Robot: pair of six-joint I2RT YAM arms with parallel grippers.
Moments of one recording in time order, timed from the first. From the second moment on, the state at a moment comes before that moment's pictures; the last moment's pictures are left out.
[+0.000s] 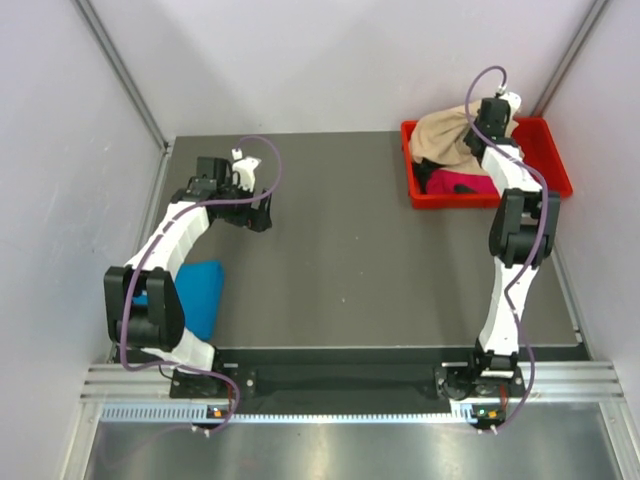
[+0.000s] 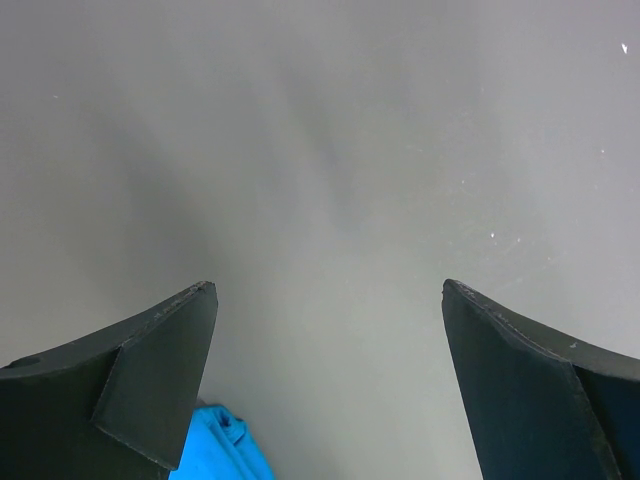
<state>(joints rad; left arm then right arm) -0.10 1.54 1.20 -0.55 0.34 0.19 -0.06 2.25 1.94 -0.16 0.22 0.35</state>
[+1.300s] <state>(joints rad) -0.01 1.41 1.19 -0.55 0.31 0.16 0.46 1.64 1.40 -0.20 -0.22 0.30</state>
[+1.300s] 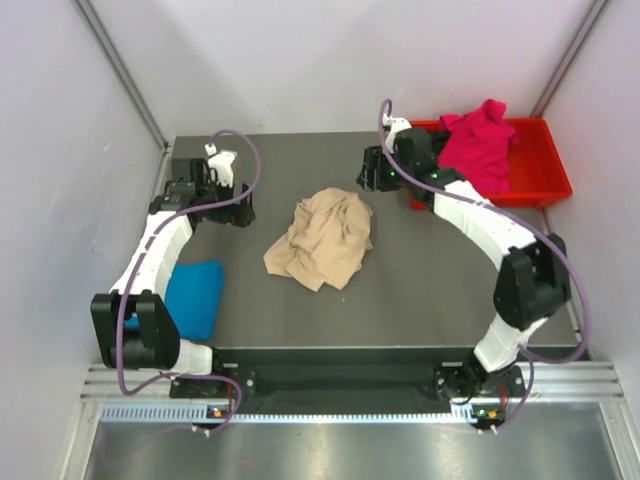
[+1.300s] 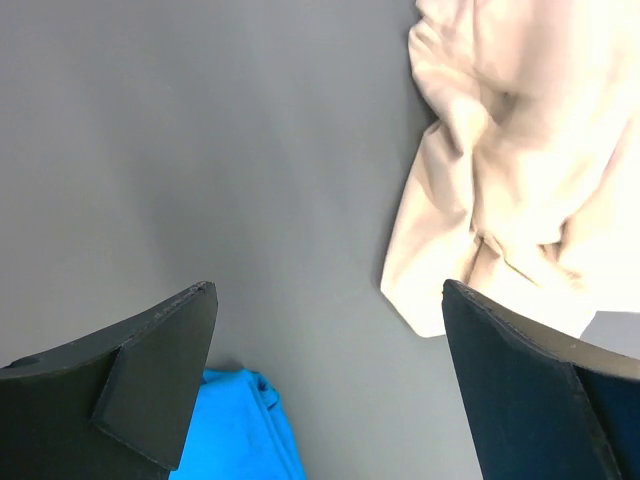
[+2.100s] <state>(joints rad) -0.30 1.69 1.04 -0.53 0.22 0.27 0.66 1.57 0.82 -0.03 -0.17 0.55</state>
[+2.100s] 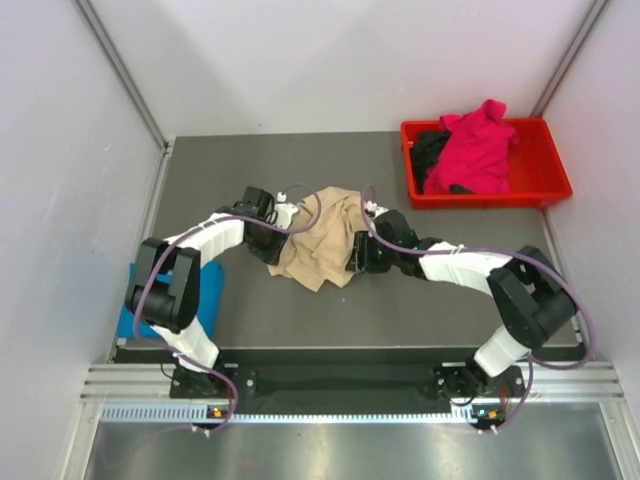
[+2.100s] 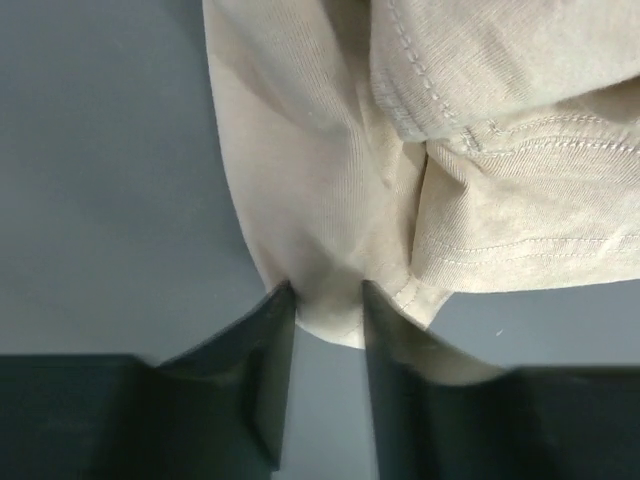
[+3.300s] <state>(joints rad) 0.18 1.21 1.42 -0.92 0.29 0.39 0.56 0.79 1.01 -0.42 0.04 0.40</state>
